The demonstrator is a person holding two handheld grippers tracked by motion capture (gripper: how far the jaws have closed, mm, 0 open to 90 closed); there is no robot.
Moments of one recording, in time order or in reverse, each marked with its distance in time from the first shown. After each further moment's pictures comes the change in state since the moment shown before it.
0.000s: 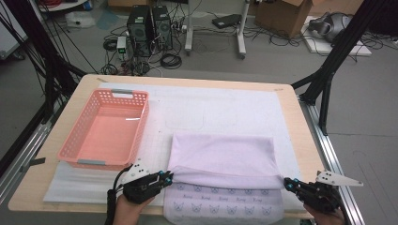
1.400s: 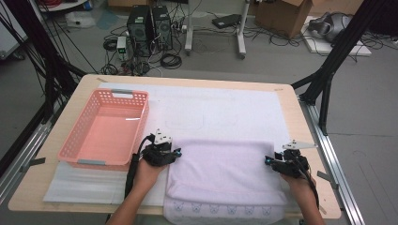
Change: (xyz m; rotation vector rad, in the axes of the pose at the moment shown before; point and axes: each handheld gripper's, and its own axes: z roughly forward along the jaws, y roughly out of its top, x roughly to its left) left arm 0.060 0.042 0.093 0.201 0.240 0.056; right arm -0.035 0.048 0.102 0.183 -0.181 -0.064
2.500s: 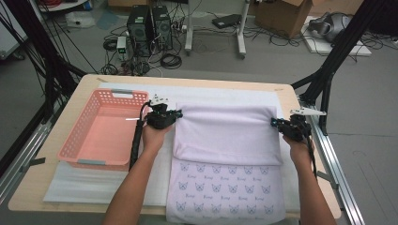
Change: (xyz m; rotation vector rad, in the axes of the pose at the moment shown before) left arm 0.061 0.087 0.037 -0.211 -0.009 -0.164; right arm -0.062 0.084 0.019 -0.229 -0.028 0.040
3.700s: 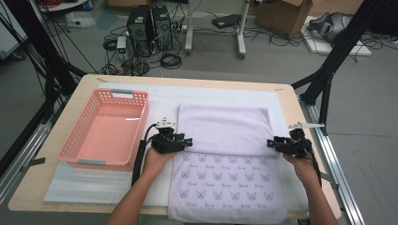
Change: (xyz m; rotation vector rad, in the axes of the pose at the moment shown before) left arm -0.041 -0.063 -0.019 0.207 -0.166 0.033; right arm 0.016 -0.044 -0.021 0.201 0.112 0.086
